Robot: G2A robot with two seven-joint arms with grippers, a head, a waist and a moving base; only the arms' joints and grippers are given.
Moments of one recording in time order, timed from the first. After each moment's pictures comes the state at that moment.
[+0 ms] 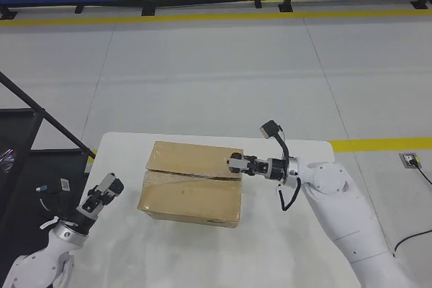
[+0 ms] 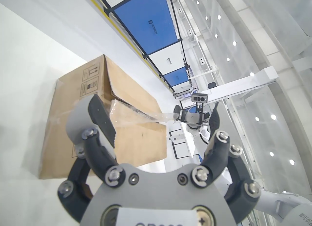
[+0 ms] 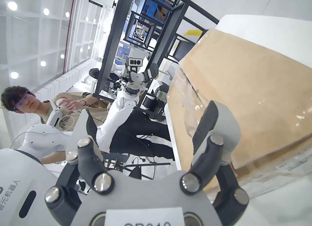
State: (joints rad) left arm 1.39 -1.05 -1.70 -1.65 -0.19 -0.42 -0.48; right arm -0.58 -1.29 1.10 -1.15 0.20 -0.47 1.02
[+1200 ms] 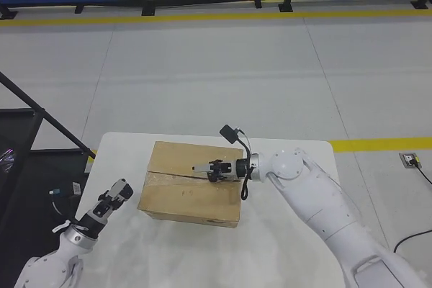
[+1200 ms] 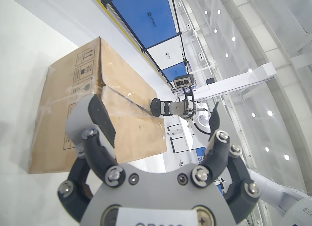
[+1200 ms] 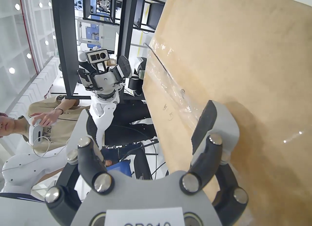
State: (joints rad) left arm 1.40 -1.06 -1.66 -1.65 -0.17 -0.44 -0.47; right arm -0.32 -1.43 0.77 -0.78 0.22 -0.34 1.01
